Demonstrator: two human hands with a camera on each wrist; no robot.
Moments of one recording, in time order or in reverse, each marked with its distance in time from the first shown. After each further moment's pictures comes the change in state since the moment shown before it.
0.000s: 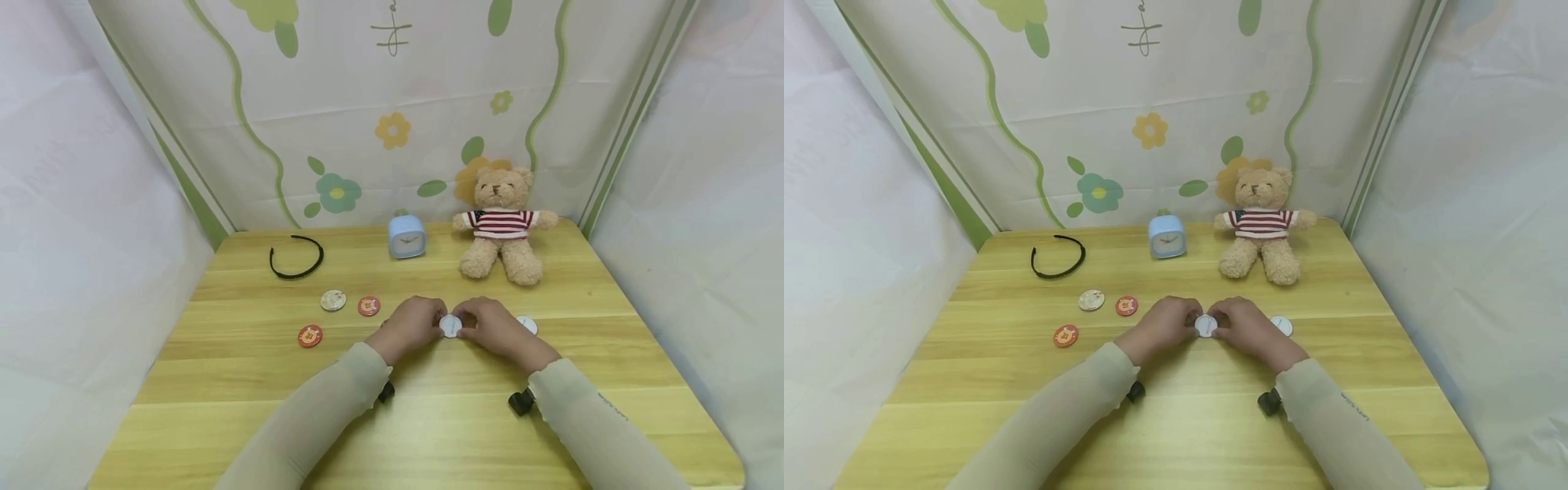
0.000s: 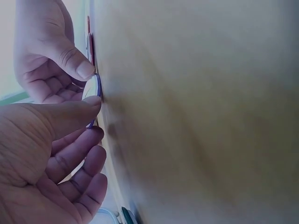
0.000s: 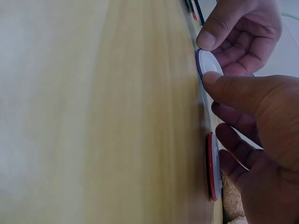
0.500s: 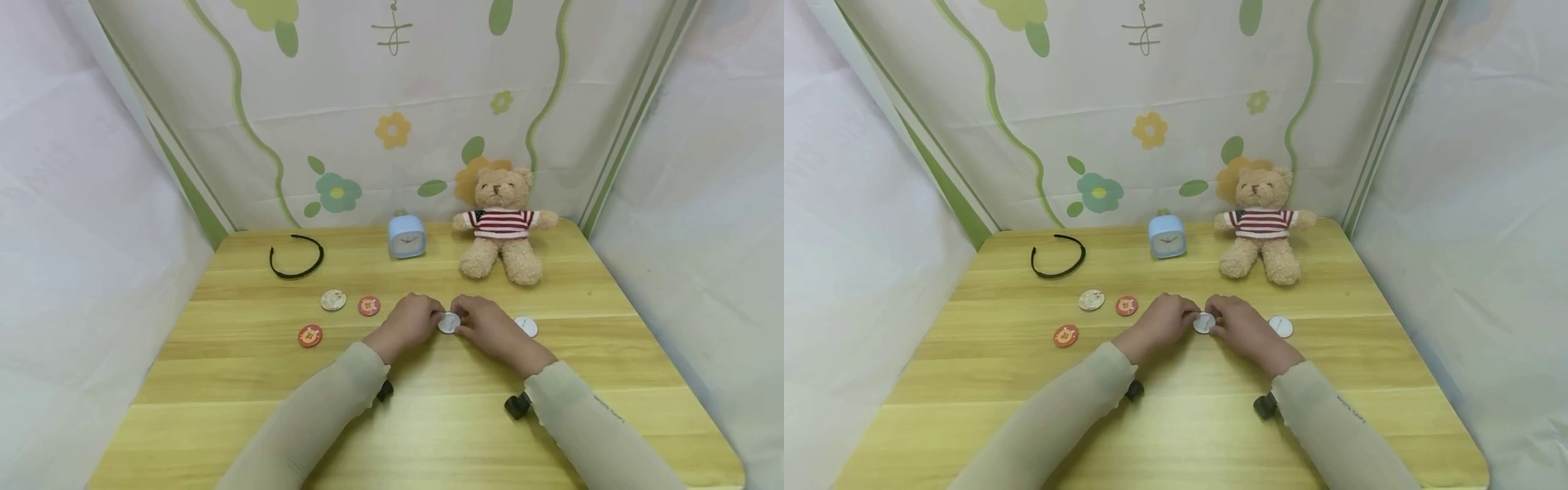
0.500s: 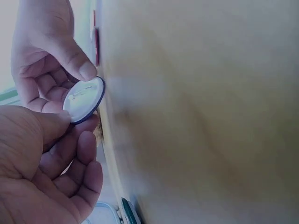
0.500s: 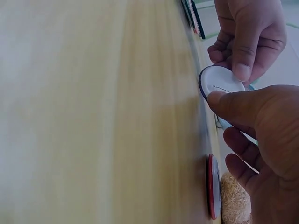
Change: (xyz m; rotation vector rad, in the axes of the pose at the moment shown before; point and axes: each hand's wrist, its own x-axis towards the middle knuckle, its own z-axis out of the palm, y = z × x) left_hand 0.000 -0.005 -0.002 -0.041 0.077 0.029; right_hand 0.001 -0.009 0.006 -0.052 0.065 -0.034
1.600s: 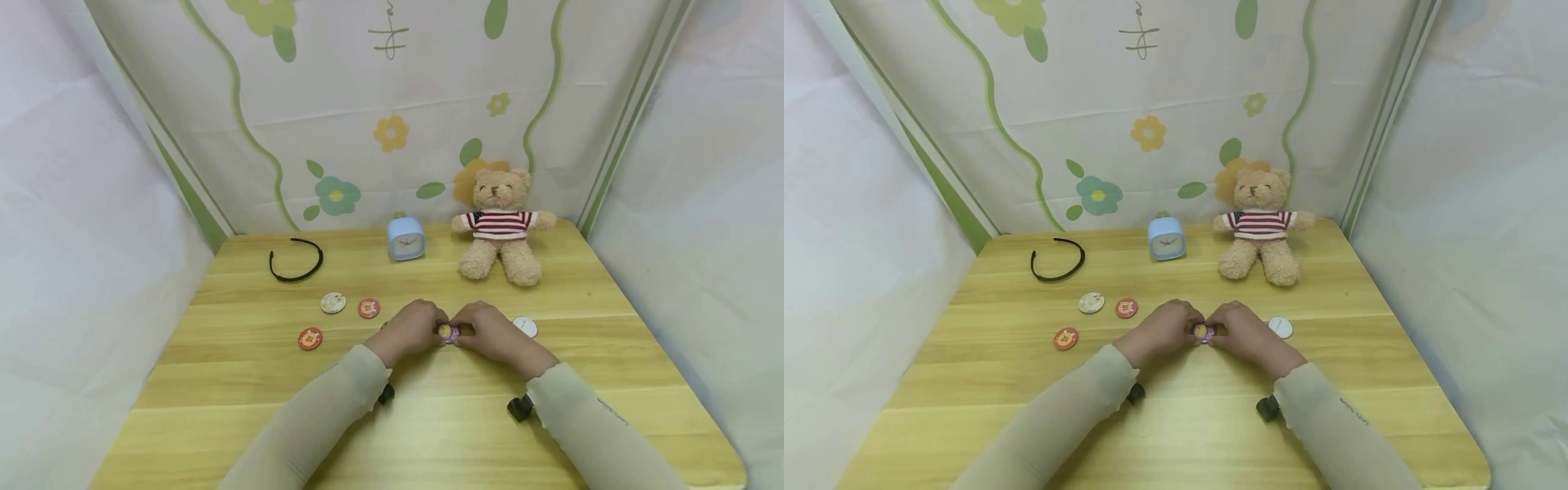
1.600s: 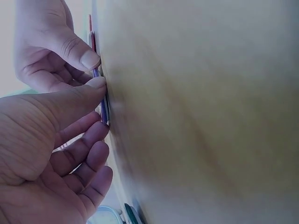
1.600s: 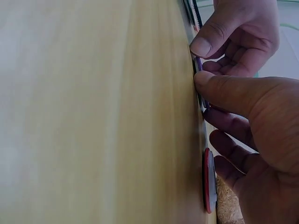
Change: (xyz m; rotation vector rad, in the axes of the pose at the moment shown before) left_hand -0.003 0.007 0.000 0.116 -0.133 0.107; right_hand -0.007 0.001 -0.003 -0.022 -0.079 -0.087
